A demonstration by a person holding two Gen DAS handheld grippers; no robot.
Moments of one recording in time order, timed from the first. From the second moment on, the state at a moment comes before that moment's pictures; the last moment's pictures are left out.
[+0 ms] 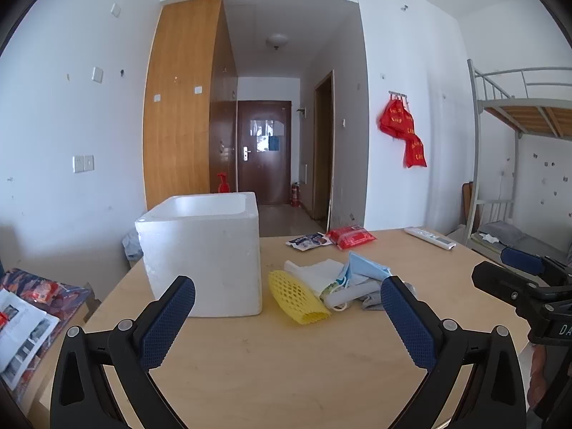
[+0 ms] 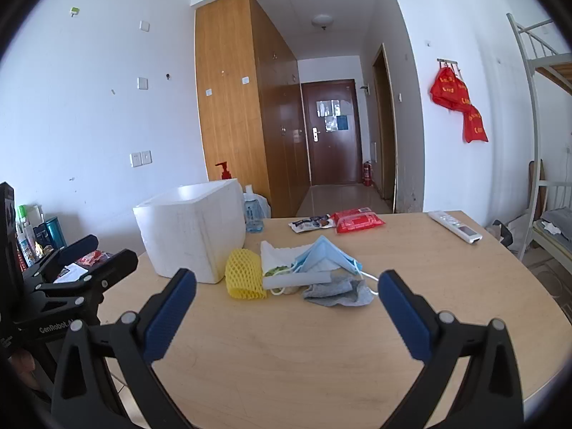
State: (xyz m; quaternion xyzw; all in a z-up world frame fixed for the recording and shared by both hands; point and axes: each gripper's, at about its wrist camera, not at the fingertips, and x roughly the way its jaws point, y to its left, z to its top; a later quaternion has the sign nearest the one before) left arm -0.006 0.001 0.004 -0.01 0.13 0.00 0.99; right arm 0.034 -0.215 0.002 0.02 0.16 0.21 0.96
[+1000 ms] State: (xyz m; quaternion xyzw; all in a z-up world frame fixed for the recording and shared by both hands) left arm -0.010 -0.004 0.007 0.01 0.12 0.00 0.99; right arm 0.034 -0.217 0.003 0.02 0.16 0.21 0.96
